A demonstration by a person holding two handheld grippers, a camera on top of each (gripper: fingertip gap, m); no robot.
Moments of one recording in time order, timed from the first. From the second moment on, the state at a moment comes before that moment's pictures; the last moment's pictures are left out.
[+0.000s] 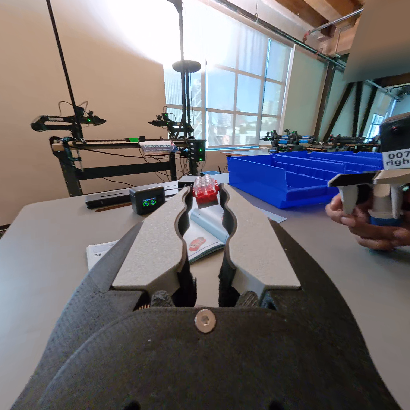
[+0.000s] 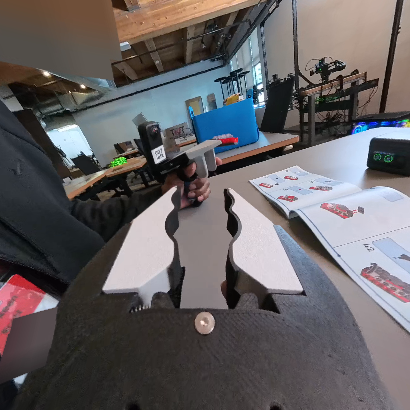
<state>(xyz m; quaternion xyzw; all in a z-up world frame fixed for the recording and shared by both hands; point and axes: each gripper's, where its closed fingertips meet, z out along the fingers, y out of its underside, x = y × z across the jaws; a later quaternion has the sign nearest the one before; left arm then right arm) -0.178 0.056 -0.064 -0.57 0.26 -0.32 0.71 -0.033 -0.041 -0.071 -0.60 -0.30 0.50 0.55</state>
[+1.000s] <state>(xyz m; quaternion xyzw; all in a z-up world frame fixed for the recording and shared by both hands) -0.064 0.001 -0.057 -0.60 0.15 -0.27 0.74 0.046 -0.136 -0.056 -0.55 -0.29 0.64 0.46</state>
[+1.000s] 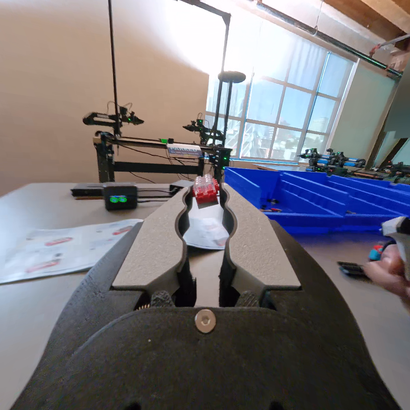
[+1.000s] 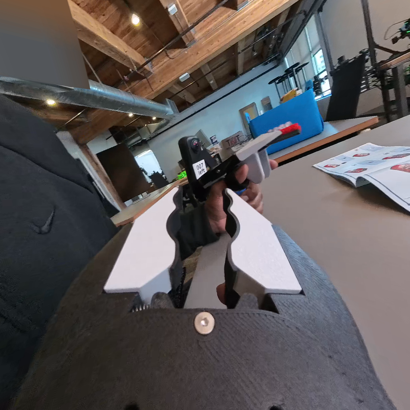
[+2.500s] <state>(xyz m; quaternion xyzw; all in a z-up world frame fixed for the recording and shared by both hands) 0.121 -0.025 -0.118 -0.75 0.17 -0.07 0.64 0.237 -0.225 -0.067 -0.50 -0.35 0.67 0.42</state>
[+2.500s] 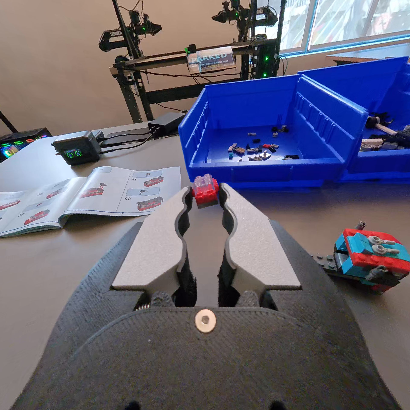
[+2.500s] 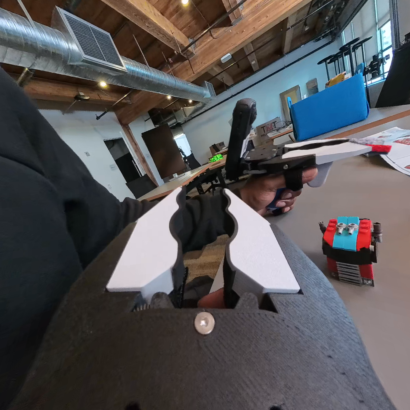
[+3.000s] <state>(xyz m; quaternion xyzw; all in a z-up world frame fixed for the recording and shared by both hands) 0.124 -0.018 -0.138 -0.77 0.18 -0.06 0.61 0.257 -0.200 -0.076 -0.57 -0.30 0.64 0.41</state>
